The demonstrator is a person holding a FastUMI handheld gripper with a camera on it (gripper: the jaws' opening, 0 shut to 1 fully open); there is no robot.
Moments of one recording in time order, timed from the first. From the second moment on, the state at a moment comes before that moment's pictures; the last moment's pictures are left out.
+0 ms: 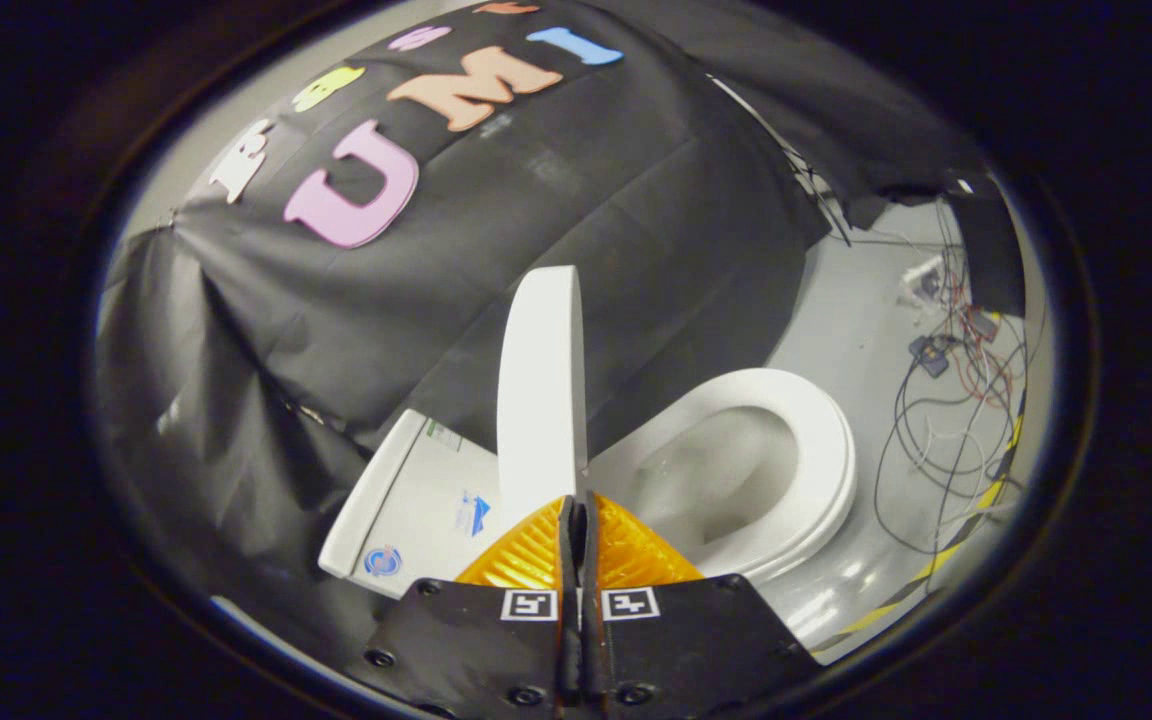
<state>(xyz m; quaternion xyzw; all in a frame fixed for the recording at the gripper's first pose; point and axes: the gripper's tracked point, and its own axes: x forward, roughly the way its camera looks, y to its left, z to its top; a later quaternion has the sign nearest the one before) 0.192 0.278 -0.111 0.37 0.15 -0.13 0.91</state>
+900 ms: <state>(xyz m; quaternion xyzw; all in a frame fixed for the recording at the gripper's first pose) 0.232 0.352 -0.049 0.19 0.16 -0.12 0.96</state>
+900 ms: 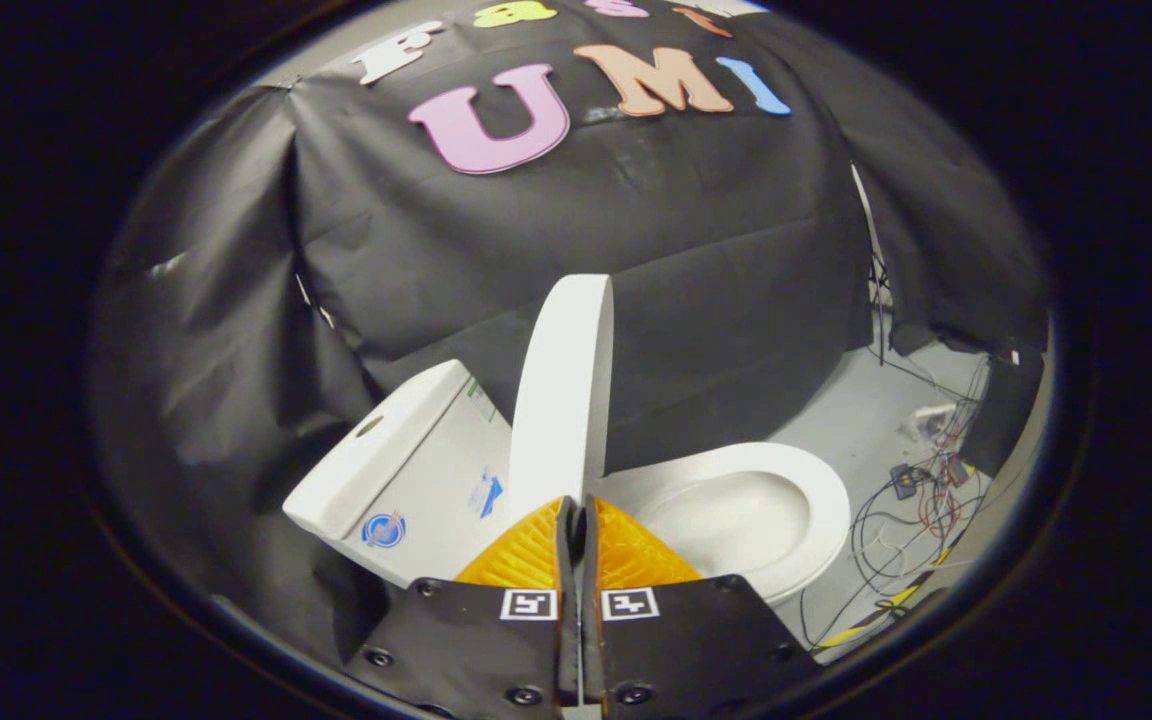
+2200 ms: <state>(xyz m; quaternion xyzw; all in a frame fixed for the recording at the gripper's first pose) 0.301 0.490 -0.026 0.13 0.15 -0.04 0.98</state>
